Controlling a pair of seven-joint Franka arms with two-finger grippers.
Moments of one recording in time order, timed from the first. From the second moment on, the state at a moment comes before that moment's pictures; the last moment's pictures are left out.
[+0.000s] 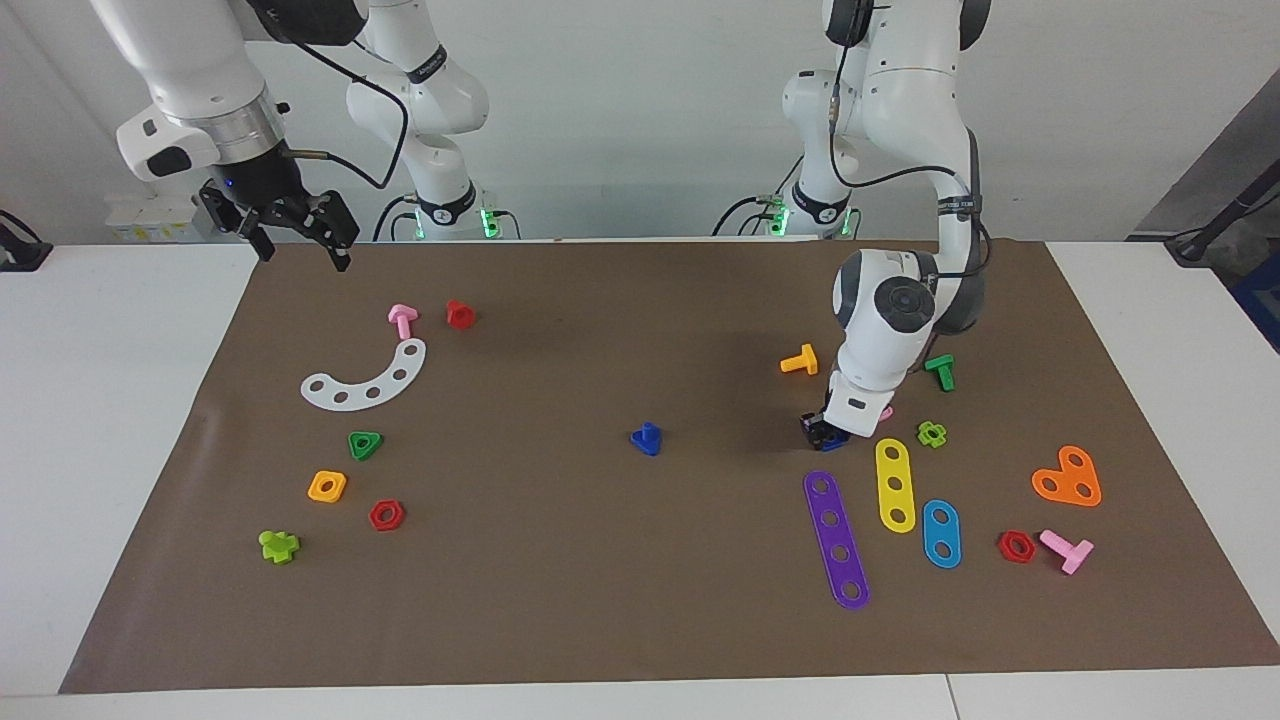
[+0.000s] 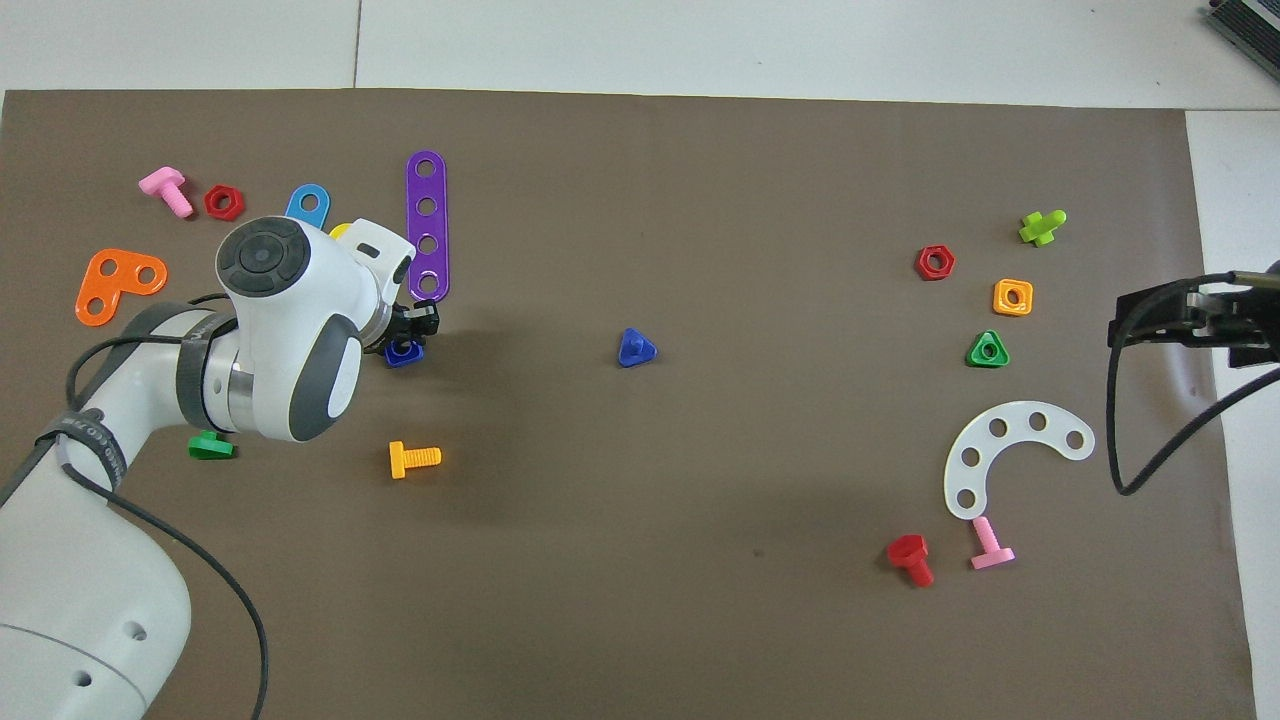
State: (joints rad) left arm -0.35 0.35 0.09 -1.96 -0.03 2.31 -0.47; right arm -0.01 -0.05 0.01 -1.61 -0.03 1.55 0.19
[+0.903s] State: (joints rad) left arm -0.53 0.42 0.06 -1.64 -0.11 2.13 -0.54; right arm -0.01 -0.06 0.01 -1.61 -0.03 1.55 0.19
